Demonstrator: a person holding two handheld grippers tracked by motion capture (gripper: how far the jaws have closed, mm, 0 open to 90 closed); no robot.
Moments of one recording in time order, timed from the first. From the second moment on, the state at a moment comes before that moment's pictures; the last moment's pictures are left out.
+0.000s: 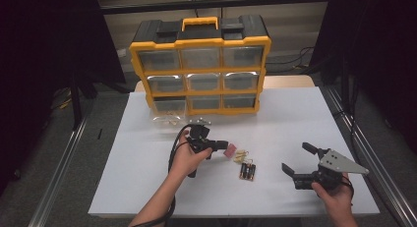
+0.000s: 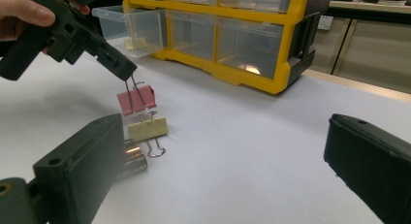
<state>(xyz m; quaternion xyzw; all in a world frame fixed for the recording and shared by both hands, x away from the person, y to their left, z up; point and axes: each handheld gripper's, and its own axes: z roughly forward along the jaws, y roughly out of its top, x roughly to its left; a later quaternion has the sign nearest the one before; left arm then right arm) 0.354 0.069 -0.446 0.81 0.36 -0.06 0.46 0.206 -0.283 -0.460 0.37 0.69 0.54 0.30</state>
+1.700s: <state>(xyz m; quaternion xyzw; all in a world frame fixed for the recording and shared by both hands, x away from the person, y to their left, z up) 0.398 0.131 -0.347 0.81 0.42 -0.01 0.41 0.206 -0.285 -0.460 0.37 0.69 0.55 0.30</state>
